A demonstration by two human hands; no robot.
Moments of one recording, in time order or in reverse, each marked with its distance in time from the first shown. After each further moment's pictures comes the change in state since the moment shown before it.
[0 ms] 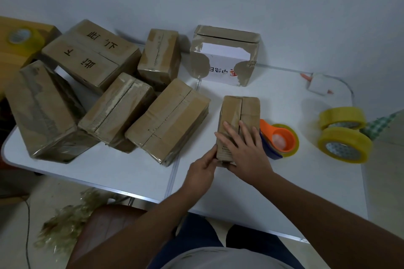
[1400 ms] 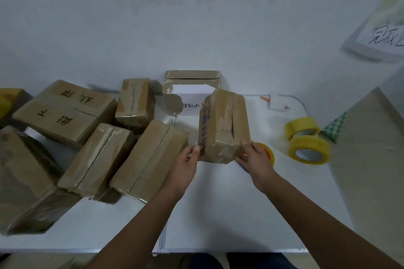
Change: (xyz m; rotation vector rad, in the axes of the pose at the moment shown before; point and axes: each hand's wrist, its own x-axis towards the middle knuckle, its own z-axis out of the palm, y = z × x) left_hand 0.060 0.056 -0.033 0.043 -0.014 0.098; right_hand 0.002 0.026 -0.064 1.831 0.402 1.046
